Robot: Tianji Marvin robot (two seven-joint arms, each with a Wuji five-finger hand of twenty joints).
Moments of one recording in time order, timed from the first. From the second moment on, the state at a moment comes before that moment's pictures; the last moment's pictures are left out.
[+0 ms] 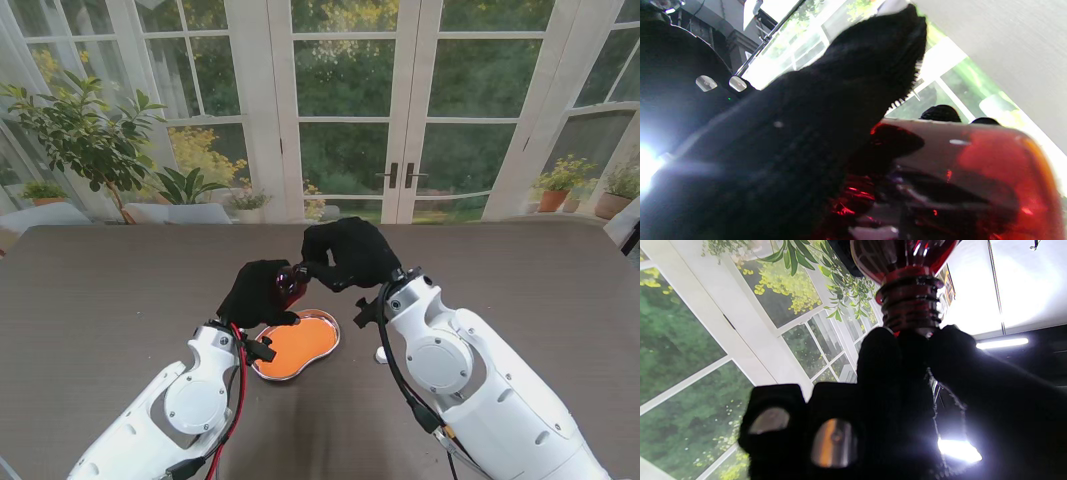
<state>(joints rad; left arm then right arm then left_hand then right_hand) 1.48 -1.22 -1.06 -1.55 0.28 -0.29 0.36 -1.31 -1.16 1.01 -1.67 -0.58 -0.30 -0.22 1.06 -1.47 1.01 -0.11 1.04 0.33 0.89 0.82 1.23 0.38 0.72 1.10 1.14 0.47 0.92 0.81 0.81 0.58 1.20 0.68 0.45 -0.86 1.35 -0.37 0.98 -0.12 1.14 0.26 1.30 -0.06 0.80 0.81 1.30 -0.04 1.55 0.92 0.99 0.18 1.70 0.89</state>
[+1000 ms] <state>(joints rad) 1.48 -1.22 -1.06 -1.55 0.28 -0.29 0.36 -1.31 -1.17 1.01 -1.66 -0.52 -0.30 -0.20 1.06 -1.47 1.01 -0.11 1.04 0.33 0.89 0.82 1.23 0.38 0.72 1.10 1.14 0.47 0.92 0.81 0.81 0.58 1.20 0.68 0.30 -0.64 1.32 -0.37 0.96 -0.11 1.15 0.32 1.27 -0.03 0.77 0.75 1.30 -0.02 1.51 0.89 0.96 0.18 1.70 0.91</state>
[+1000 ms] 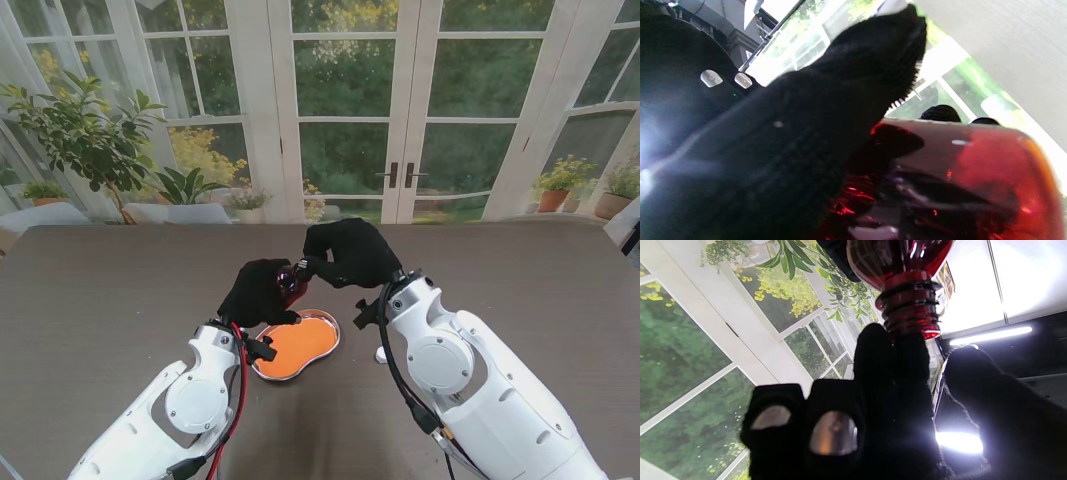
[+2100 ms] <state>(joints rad) 1.53 -1.21 -1.09 -1.58 0.31 -0.29 0.33 -1.33 -1.10 1.13 -1.51 -0.95 -0.37 -0.22 1.06 -1.47 1.01 -0.11 1.04 0.34 0.89 0.82 1.23 0.38 0.72 1.10 1.14 0.47 0.92 0.81 0.81 0.58 1.20 0.68 0.24 -1.01 1.31 -0.23 0.87 -0.06 0.76 0.40 1.22 -0.04 0.80 0.78 1.30 -0.05 1.44 0.87 0.95 0.17 1.67 0.90</state>
